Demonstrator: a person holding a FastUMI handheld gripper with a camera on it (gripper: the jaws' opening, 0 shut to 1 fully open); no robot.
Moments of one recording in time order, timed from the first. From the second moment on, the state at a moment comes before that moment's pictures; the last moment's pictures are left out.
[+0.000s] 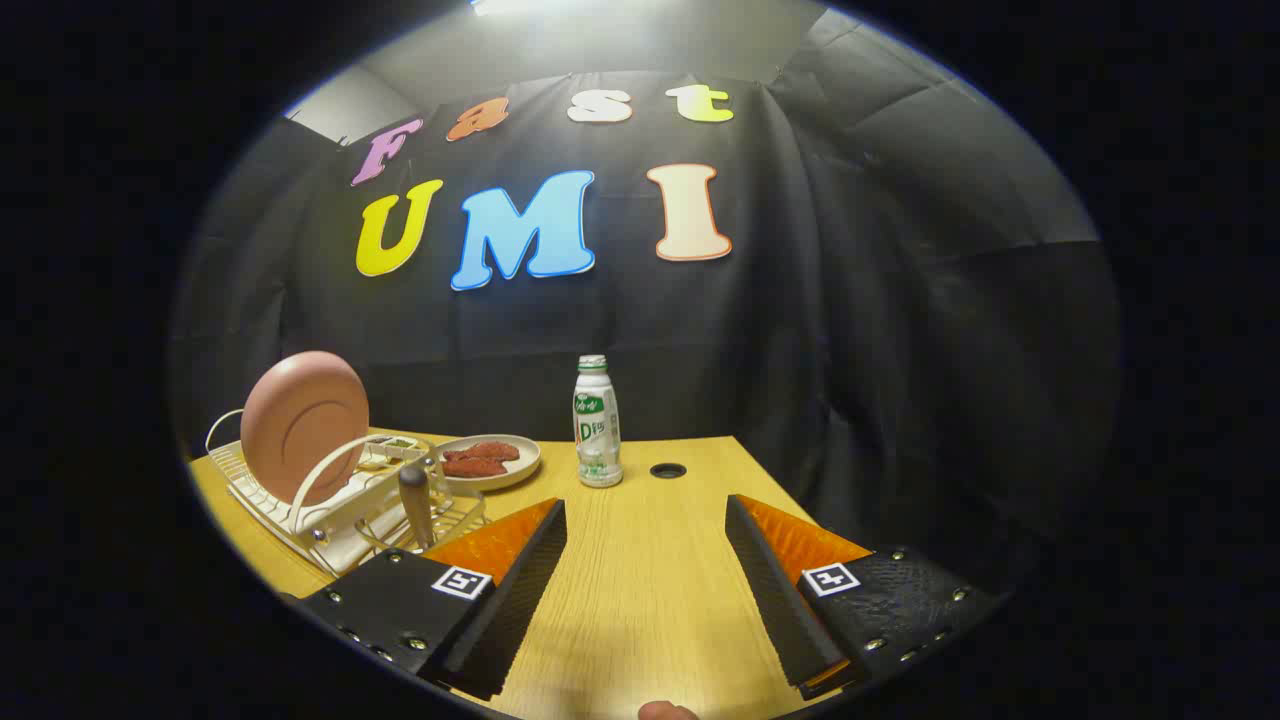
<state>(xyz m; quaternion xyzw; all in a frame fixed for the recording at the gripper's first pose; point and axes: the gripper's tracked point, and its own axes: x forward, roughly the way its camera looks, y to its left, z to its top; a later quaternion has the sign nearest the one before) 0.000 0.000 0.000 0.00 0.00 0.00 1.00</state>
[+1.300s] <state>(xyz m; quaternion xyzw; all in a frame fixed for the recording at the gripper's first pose) -0.073 0.232 0.177 0.00 0.04 0.07 1.00</state>
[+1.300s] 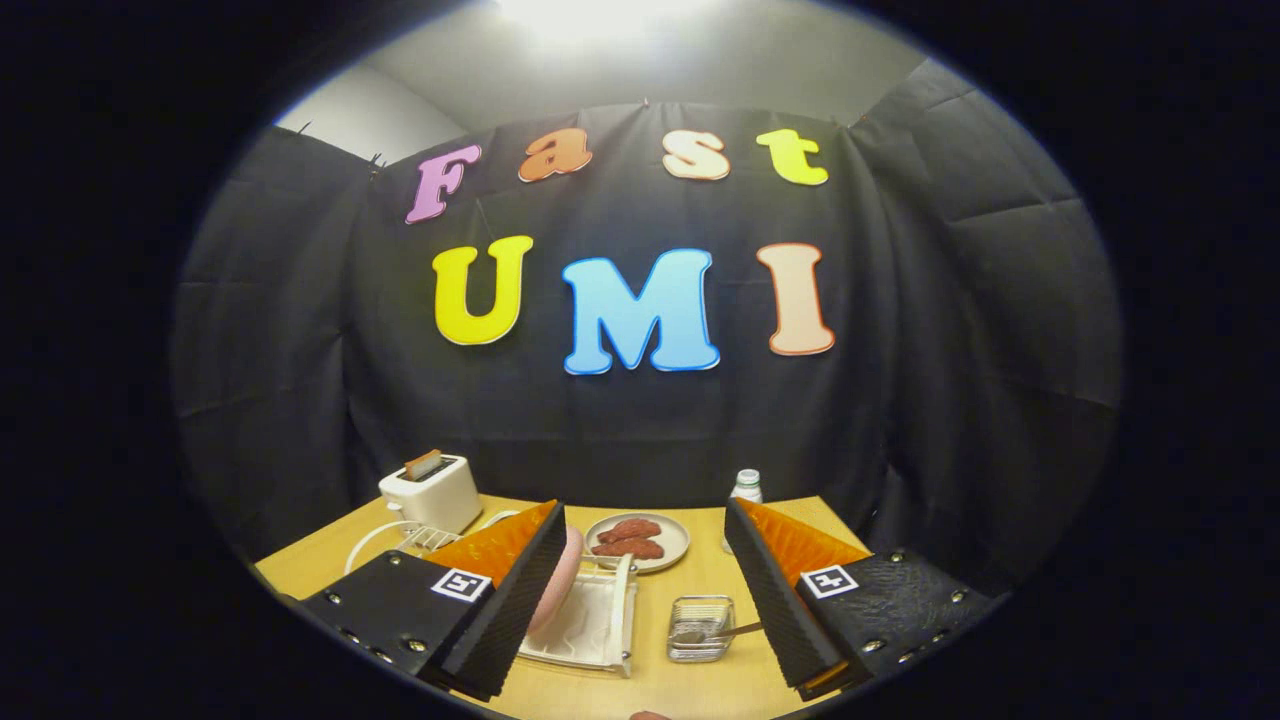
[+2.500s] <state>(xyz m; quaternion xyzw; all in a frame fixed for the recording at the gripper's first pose) 0.023 0.307 0.084 0.01 0.44 0.07 0.89</state>
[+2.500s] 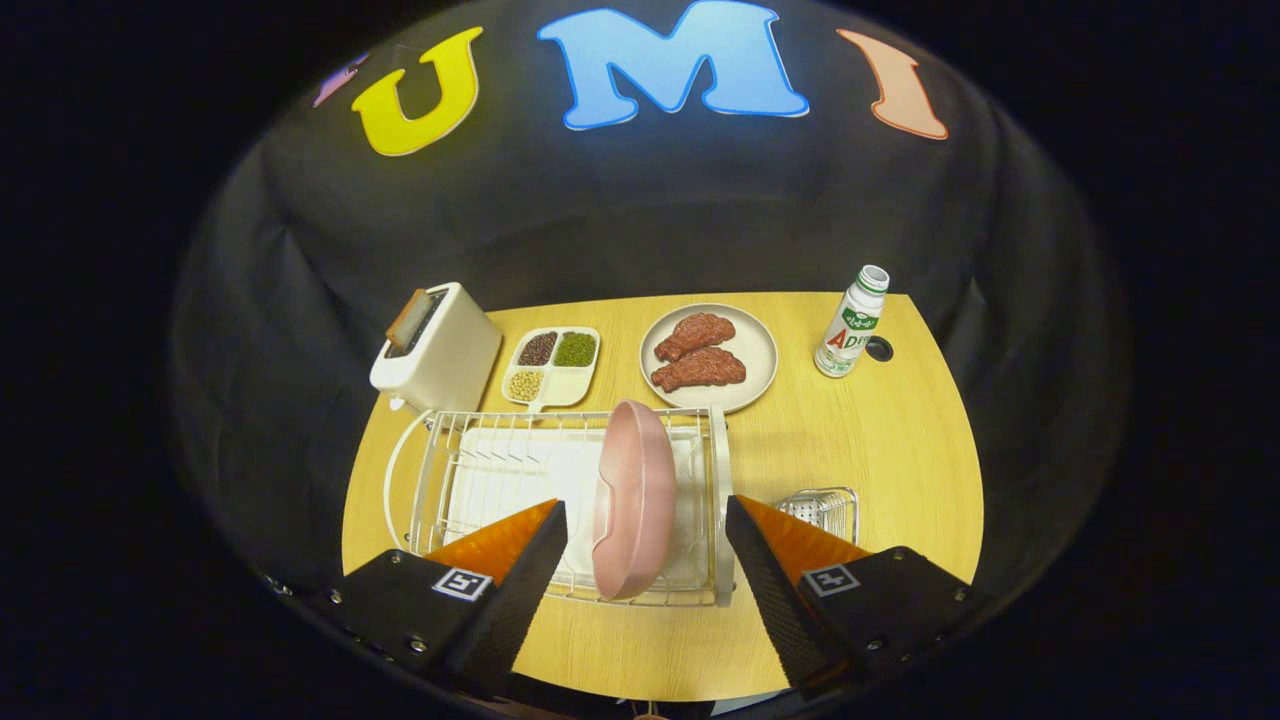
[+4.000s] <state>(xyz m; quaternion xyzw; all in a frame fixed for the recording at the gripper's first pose) 0.026 0.283 0.116 -0.12 0.43 -0.10 0.89</state>
